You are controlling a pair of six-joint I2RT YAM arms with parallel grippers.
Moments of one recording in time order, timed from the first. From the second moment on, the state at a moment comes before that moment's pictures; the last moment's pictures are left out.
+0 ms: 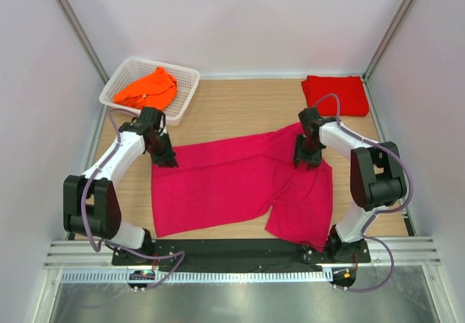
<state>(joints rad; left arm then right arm) -0.15 1.47 1.07 -0.82 0.15 -0.49 0.21 1.72 1.10 -0.75 0.05 0.42</state>
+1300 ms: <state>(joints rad) -0.15 1.65 1.15 -0.79 0.19 -0.34 0.33 1.76 1.36 -0.82 0.25 0.45</state>
